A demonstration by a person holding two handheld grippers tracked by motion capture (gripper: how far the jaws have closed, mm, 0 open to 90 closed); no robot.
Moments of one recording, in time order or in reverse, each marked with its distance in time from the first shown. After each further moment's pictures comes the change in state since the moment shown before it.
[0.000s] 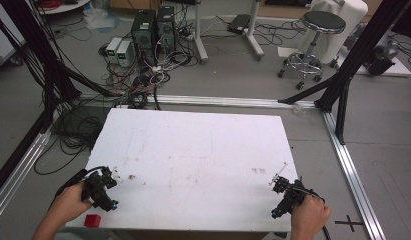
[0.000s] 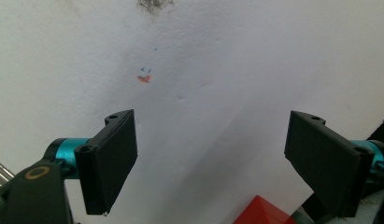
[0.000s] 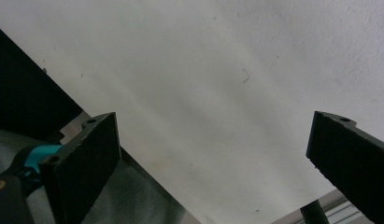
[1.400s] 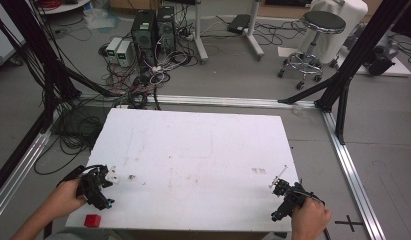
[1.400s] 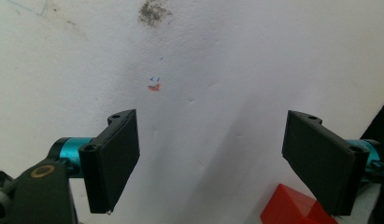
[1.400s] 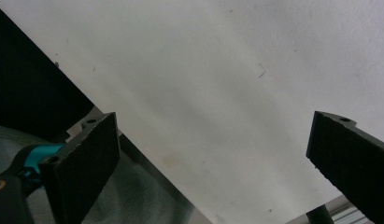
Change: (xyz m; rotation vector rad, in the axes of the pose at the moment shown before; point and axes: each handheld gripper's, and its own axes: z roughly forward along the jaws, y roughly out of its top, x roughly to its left) left arm 0.011 -0.006 -0.007 -0.038 -0.028 0.161; right arm 0.006 -0.005 0.002 -0.005 0.015 -0.003
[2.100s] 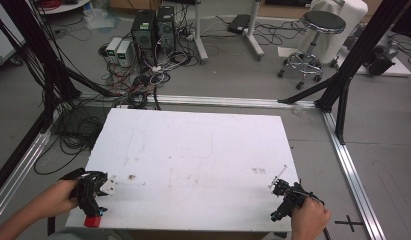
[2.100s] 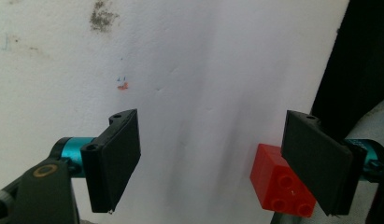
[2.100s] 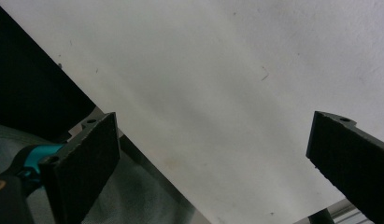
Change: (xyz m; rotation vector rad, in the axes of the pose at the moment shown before) left arm -0.013 -0.006 -0.016 0.041 -0.078 0.271; right arm 0.000 0.001 0.001 -0.001 0.008 -0.005
